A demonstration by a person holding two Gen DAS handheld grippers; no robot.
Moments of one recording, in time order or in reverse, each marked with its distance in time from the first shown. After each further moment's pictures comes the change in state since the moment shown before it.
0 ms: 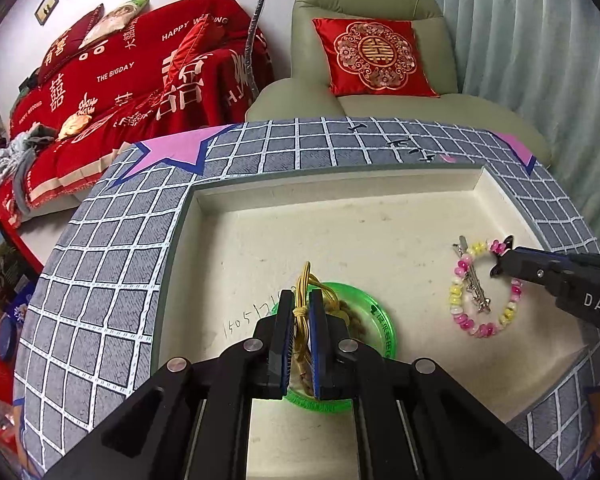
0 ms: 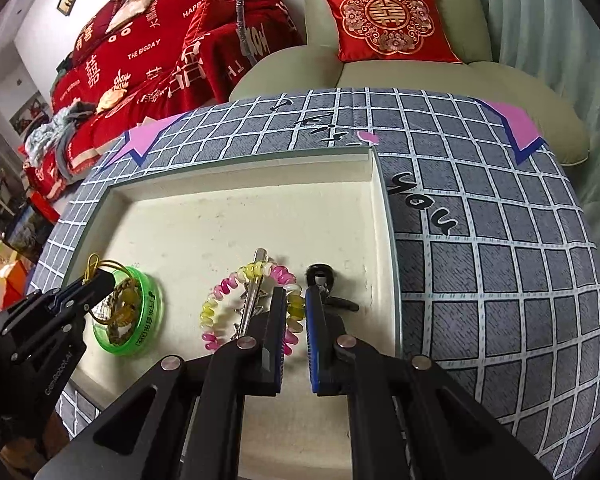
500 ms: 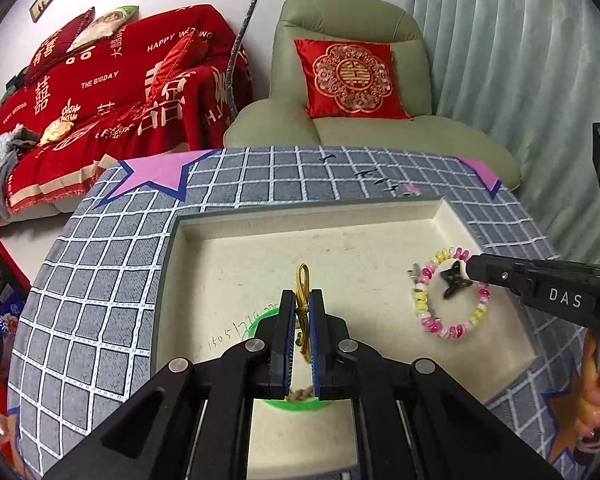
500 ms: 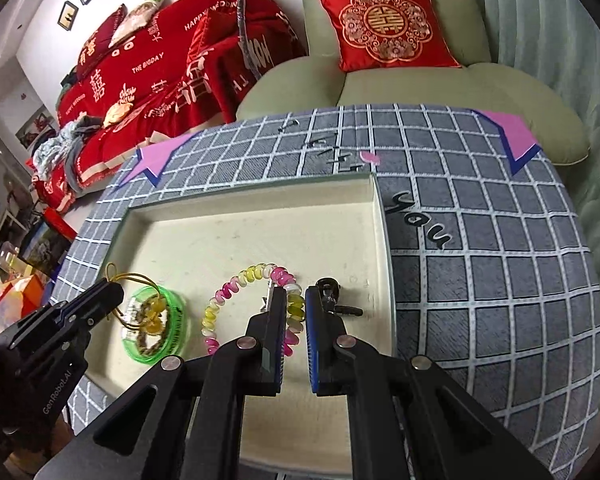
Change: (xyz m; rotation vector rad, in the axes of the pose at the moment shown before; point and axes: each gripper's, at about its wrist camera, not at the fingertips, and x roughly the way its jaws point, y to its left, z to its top) left arm -0.024 0.004 0.010 -0.018 -0.054 -0.107; right arm -0.014 -0.004 0.013 0.032 -0.018 0.033
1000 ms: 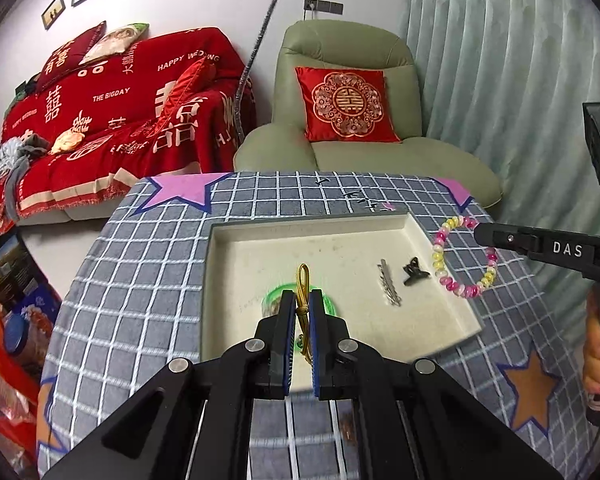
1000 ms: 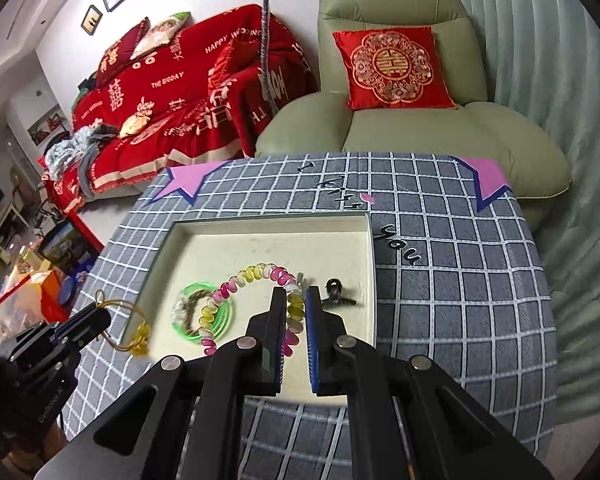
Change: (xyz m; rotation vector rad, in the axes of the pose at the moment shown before) left arm -0.083 0.002 -0.009 -0.004 -0.071 -0.013; right arm -0.087 0.020 -0.001 -0.048 -0.084 -0.001
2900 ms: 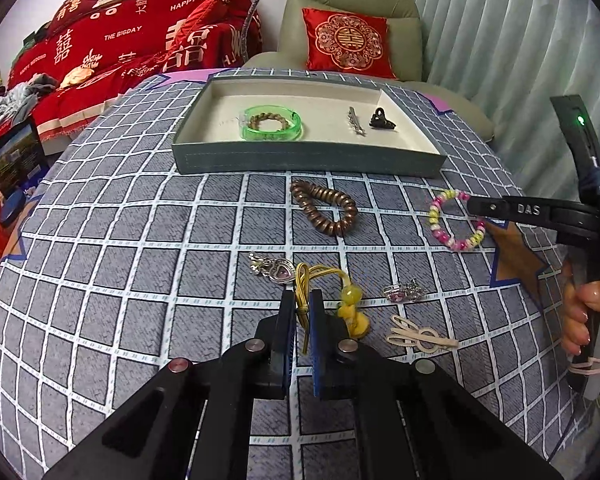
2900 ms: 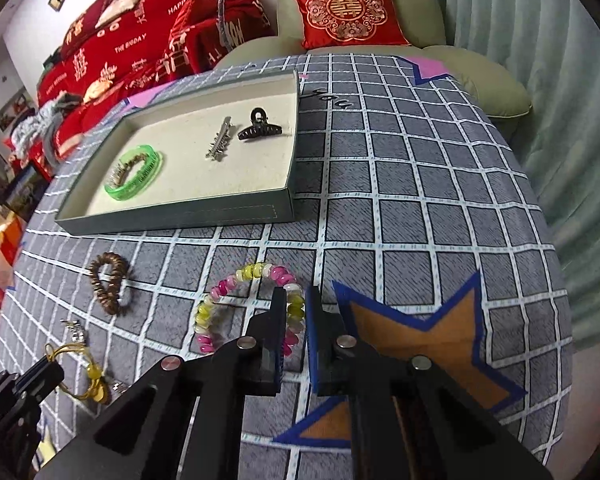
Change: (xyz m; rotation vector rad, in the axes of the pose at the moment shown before) left arm -0.059 -0.039 -0.162 -0.082 0.169 -0.012; right arm -0.015 -0.041 -0.149 0.038 0.099 -0.111
